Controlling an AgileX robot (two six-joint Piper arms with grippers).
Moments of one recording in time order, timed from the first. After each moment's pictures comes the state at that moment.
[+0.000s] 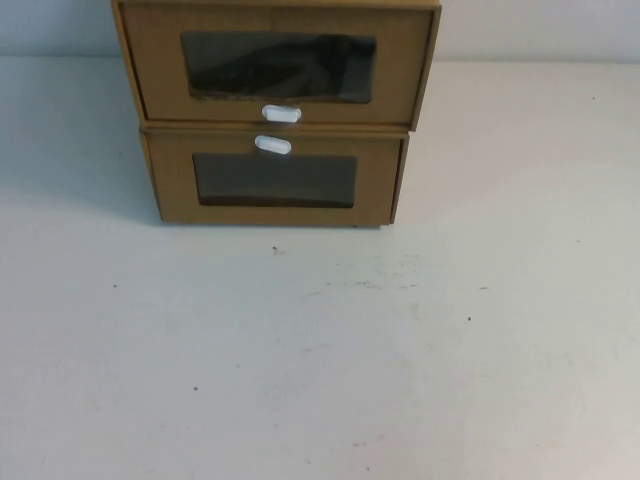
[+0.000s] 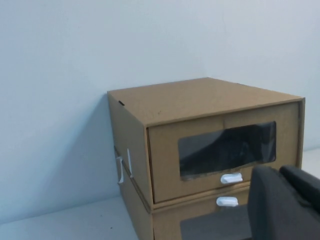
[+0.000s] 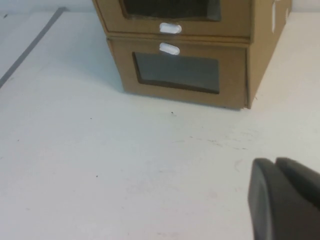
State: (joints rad) right arm 0.48 0.47 -0.80 0.12 0.76 0.10; left arm -0.16 0.26 -0.50 -0.78 0.30 0.83
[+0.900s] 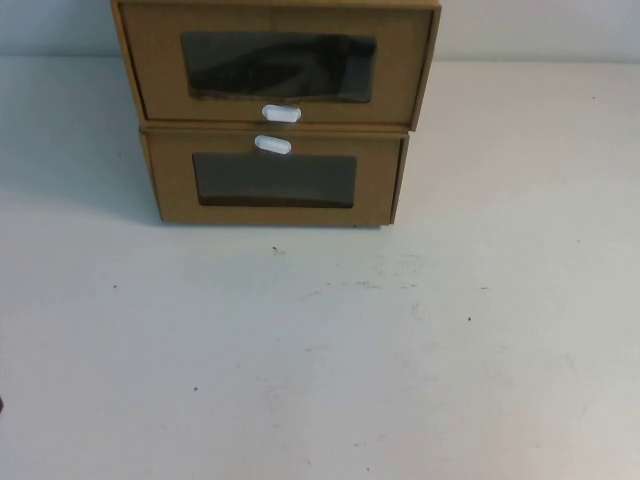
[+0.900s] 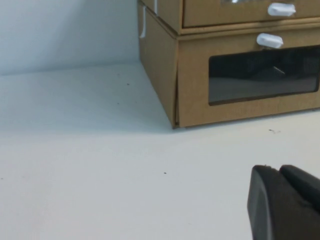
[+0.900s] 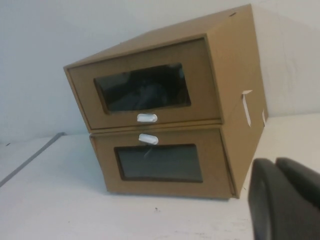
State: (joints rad) right arm 0.48 0.15 -0.14 -0.02 -0.04 0.24; left arm -0.16 0.09 0.03 -0.84 0.12 0.88
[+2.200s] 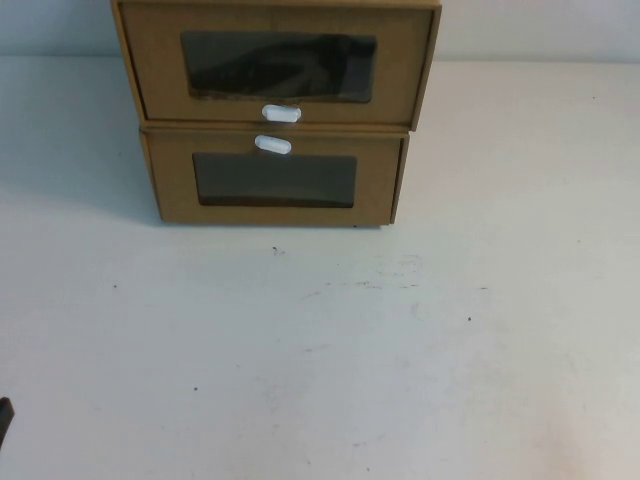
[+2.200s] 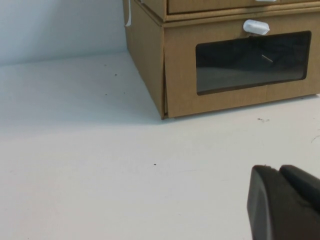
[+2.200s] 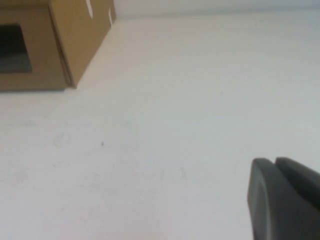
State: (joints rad) right arm 0.10 -0.01 0.03 0.02 0.26 0.01; left arm -0.16 0.09 0.03 -0.83 0.18 0.88
